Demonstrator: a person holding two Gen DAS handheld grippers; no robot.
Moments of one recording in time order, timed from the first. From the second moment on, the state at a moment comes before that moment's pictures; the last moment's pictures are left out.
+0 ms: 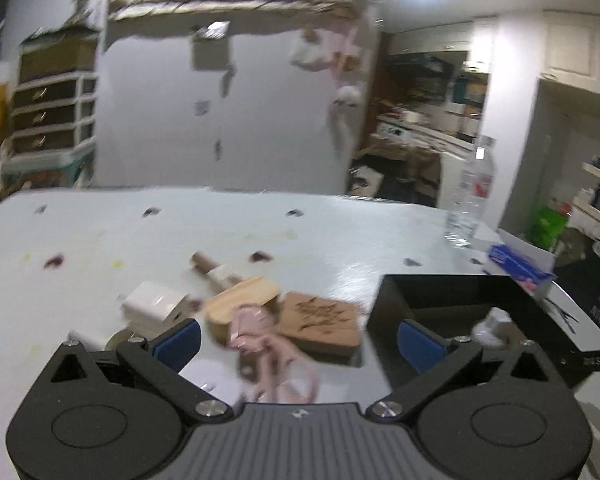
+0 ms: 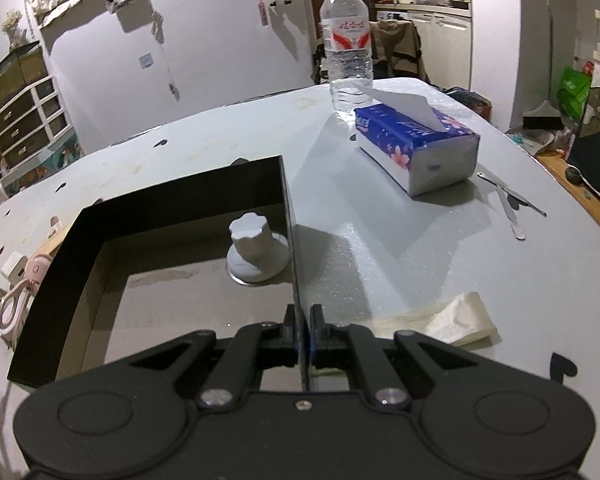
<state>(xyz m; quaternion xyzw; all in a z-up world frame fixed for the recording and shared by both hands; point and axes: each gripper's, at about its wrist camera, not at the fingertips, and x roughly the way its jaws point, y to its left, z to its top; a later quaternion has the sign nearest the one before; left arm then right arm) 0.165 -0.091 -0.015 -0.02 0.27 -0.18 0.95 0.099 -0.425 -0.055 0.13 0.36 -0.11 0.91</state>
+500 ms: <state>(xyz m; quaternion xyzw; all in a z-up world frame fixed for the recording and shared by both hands) 0.201 -0.100 -0.042 -0.02 0.34 -0.17 0.92 0.097 -0.425 -0.056 0.15 0.35 -0.13 0.91</state>
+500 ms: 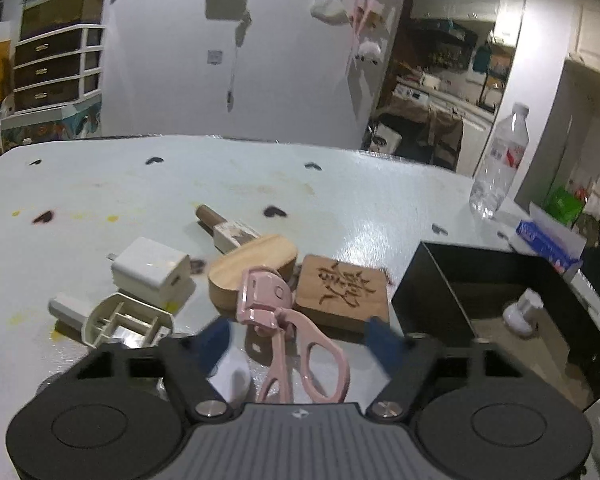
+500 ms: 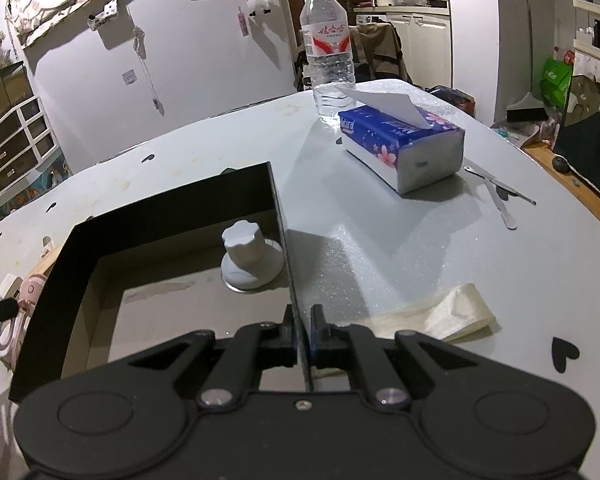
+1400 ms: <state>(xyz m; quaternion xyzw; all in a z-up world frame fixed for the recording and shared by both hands) 0.210 -0.091 -0.047 -0.05 0.35 -0.15 0.92 0.097 -0.425 -0.056 0.15 0.35 -0.13 0.91</state>
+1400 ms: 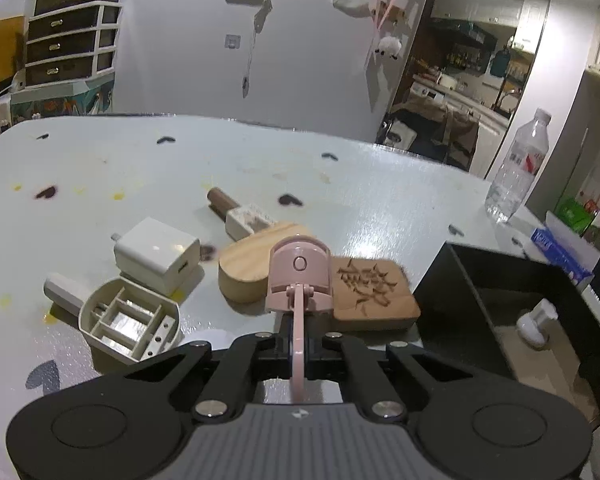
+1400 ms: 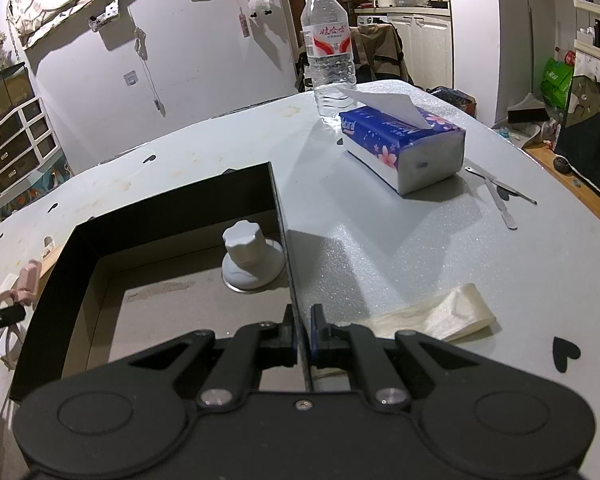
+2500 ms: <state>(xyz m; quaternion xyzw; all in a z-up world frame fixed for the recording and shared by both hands) 0.209 -0.262 -0.048 -0.09 0.43 -0.26 0.86 0.094 -0.428 -0.057 0.16 0.35 -0.12 0.92</state>
